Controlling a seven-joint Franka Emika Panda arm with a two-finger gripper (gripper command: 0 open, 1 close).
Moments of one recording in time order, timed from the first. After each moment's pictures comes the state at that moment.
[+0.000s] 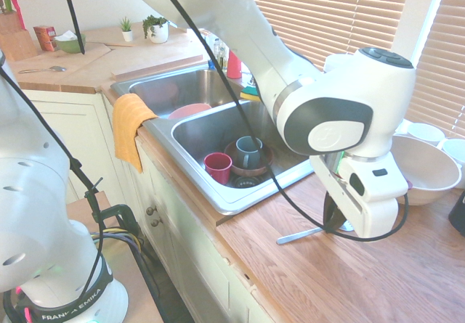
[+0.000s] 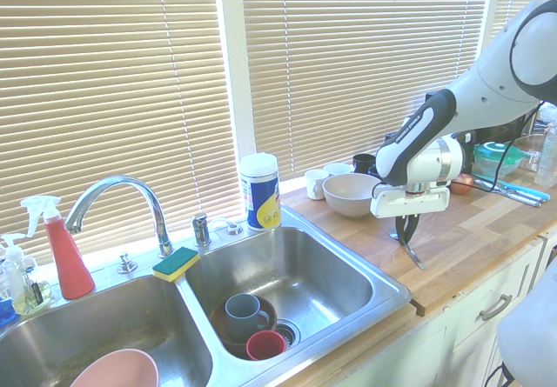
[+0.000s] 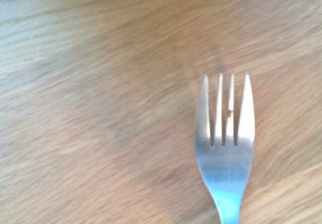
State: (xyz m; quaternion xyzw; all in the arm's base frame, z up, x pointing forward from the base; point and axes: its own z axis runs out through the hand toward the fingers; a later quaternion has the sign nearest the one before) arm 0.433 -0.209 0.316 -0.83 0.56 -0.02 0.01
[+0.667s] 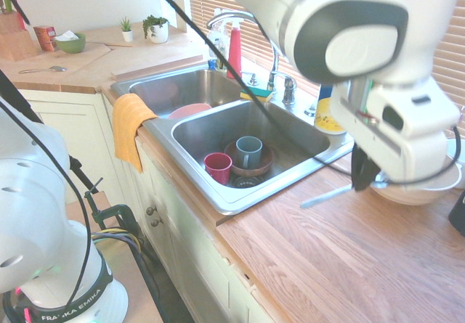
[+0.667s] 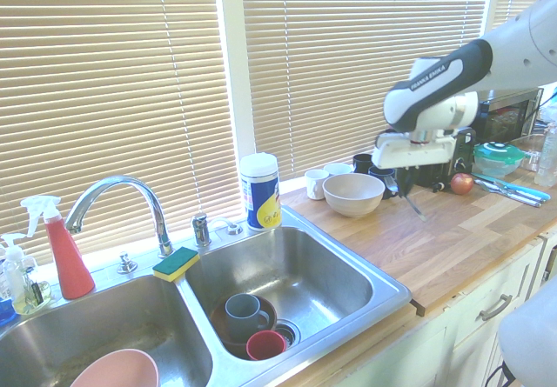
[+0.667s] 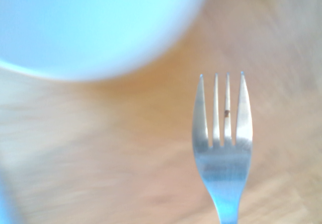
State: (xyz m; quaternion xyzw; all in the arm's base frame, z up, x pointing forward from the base) arm 0.449 -0.180 0.463 -0.85 0.52 -0.08 0.02
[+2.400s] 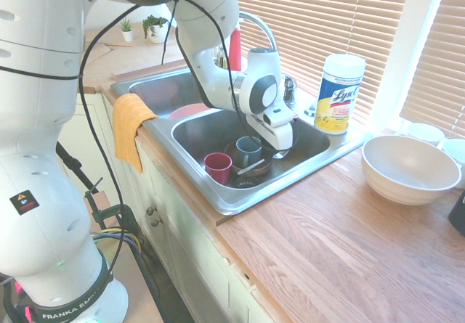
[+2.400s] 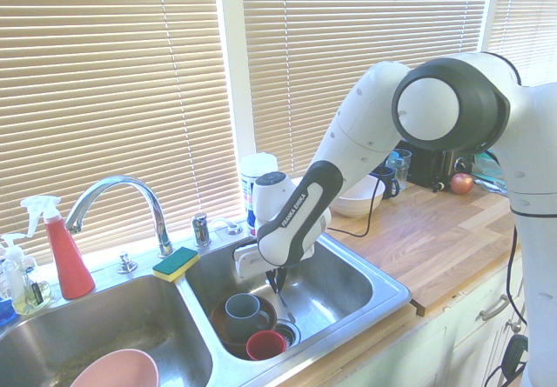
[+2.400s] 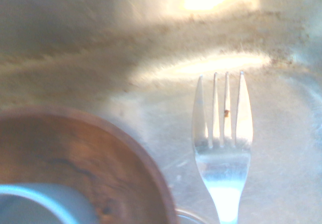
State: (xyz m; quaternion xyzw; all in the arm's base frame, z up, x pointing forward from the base) arm 0.557 0.123 0.213 -0.89 0.45 -0.07 0.00
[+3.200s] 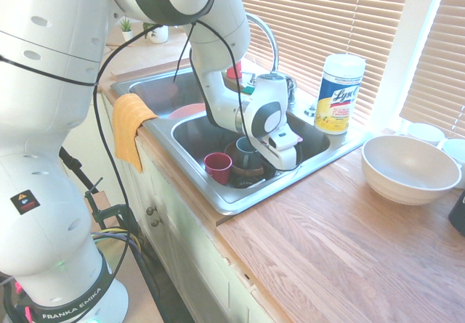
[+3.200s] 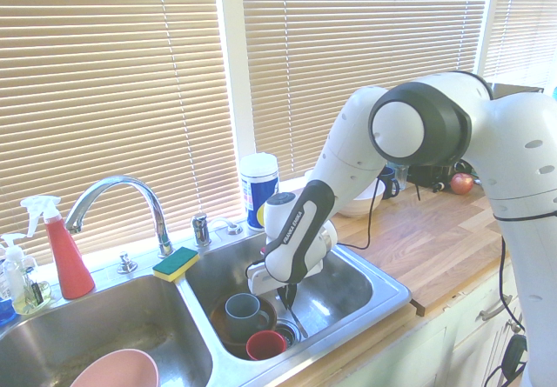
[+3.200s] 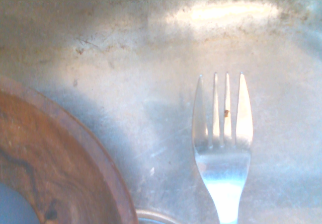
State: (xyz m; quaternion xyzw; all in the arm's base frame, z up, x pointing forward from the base) arm 0.559 0.104 0.159 -0.89 0.46 -0.05 0.00
